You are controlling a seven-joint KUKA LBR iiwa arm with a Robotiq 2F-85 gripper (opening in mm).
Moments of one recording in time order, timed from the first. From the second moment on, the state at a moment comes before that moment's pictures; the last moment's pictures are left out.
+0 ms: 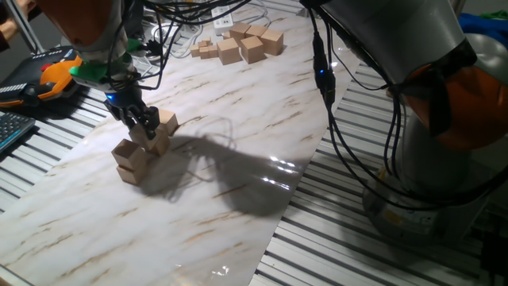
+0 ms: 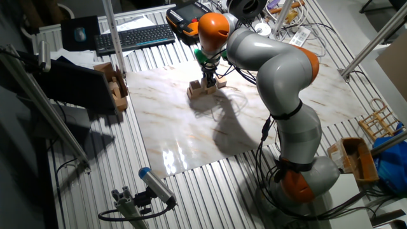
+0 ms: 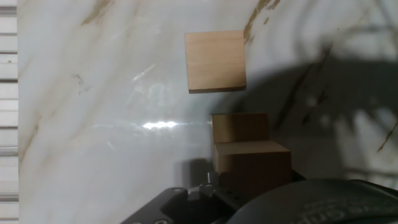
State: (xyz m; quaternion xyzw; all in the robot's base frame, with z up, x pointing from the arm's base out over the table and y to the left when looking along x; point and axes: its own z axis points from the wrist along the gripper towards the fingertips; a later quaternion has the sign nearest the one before) arm 0.642 0.137 0.094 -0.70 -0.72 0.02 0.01
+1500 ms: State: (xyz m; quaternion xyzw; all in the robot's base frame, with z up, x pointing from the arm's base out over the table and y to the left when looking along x) arm 0.641 0.137 0.093 -0.70 -0.71 0.02 0.01
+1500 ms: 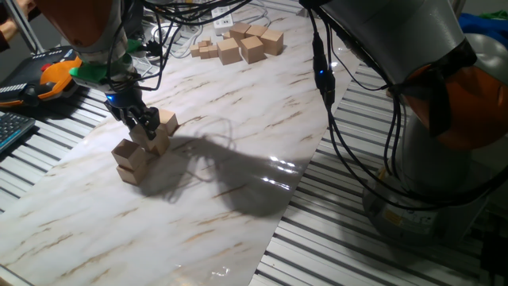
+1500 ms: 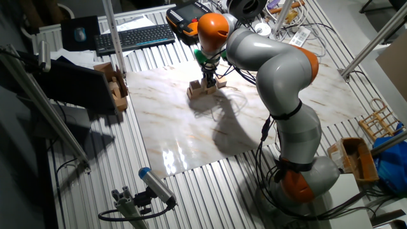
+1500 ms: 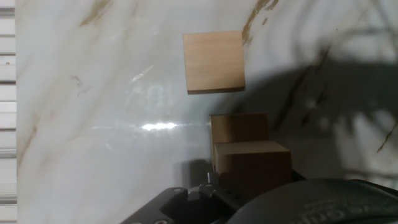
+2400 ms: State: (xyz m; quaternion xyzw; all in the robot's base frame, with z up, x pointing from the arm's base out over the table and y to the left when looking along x) arm 0.640 0.136 0.093 -0.70 -0.71 0.02 0.01
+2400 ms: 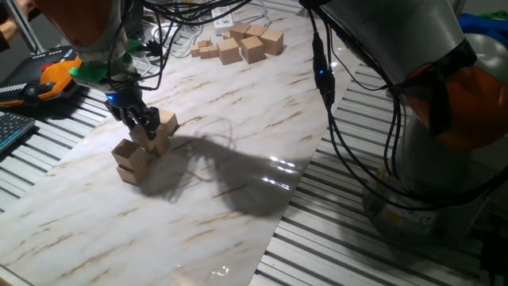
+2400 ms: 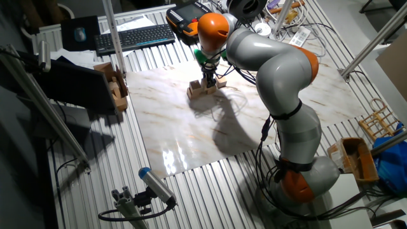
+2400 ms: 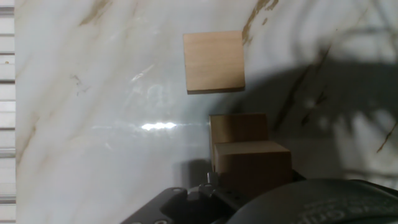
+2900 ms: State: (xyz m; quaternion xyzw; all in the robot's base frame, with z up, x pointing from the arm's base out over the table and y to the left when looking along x) arm 0.640 0.136 0.093 -0.70 -0.72 0.02 0.00
